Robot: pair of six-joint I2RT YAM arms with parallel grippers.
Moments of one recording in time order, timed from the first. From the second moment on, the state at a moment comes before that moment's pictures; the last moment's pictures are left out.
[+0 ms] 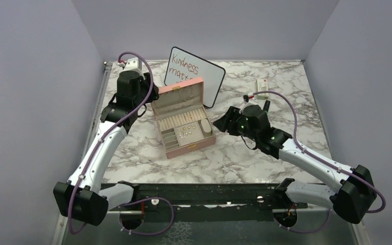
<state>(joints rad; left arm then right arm) -0.27 1.19 1.18 -0.42 -0.11 -0.39 0.72 1.12 0.76 -0.09 0.08 0.79</state>
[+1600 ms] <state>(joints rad) -0.28 1.01 0.80 -0.71 0.07 -0.65 0.72 1.48 1.04 -0.33 -0.11 0.66</state>
